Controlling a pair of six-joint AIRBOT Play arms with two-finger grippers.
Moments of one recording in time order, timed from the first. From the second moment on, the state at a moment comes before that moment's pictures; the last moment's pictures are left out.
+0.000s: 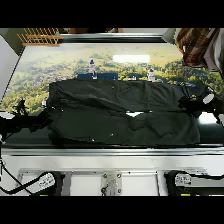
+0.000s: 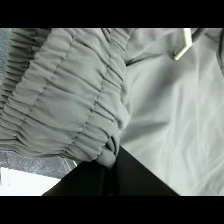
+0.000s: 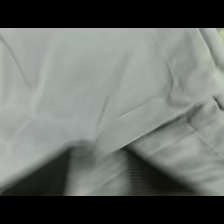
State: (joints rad) left arm 0.51 -1.28 0.75 1.00 -0.98 -1.33; right arm -0.39 -1.48 1.03 -1.34 0.76 1.81
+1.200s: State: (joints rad) left arm 0.51 -1.28 0.75 1.00 -0.99 -1.33; right arm -1.04 -0.89 0.32 -1.01 0.90 1.43
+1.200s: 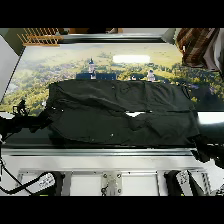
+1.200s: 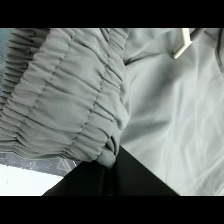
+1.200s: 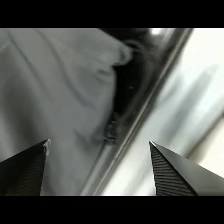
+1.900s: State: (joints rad) left arm 0.51 -1.23 0.81 1.02 -1.01 -1.33; right arm -0.80 -0.97 0.47 -1.13 0.92 1.38
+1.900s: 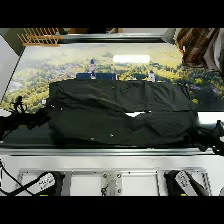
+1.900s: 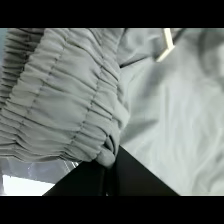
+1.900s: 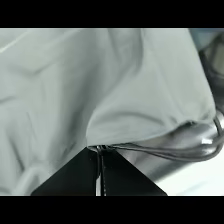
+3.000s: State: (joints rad) left arm 0.38 -1.36 1.35 1.18 -1.24 -1.40; right arm -0.47 -1.46 1.49 -1.38 1.25 1.65
